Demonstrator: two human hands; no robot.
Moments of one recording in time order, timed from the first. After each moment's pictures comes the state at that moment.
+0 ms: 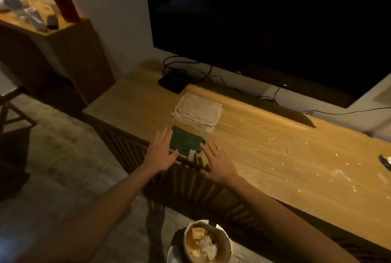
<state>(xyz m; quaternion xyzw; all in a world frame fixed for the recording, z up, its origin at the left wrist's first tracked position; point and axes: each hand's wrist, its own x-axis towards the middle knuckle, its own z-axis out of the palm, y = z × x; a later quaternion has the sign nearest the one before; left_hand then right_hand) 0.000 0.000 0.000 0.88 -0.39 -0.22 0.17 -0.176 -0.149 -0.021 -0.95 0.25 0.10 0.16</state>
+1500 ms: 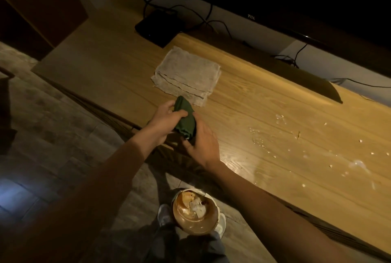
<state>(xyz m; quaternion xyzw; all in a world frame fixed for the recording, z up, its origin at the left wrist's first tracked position) -0.006 -0.135 -0.038 0.73 -0.05 -0.45 0.52 -0.146 -0.202 -0.113 -0.90 0.28 -0.06 0.32</state>
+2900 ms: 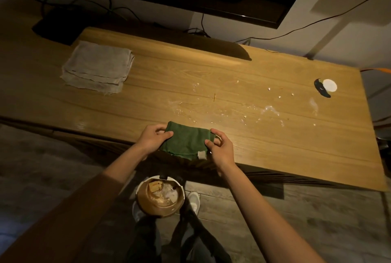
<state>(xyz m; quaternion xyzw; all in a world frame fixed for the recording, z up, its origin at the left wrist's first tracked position) -0.215 -0.203 -0.092 0.75 -0.20 -0.51 0.38 -0.429 -0.291 -0.105 -0.44 0.59 -0.20 0.65</state>
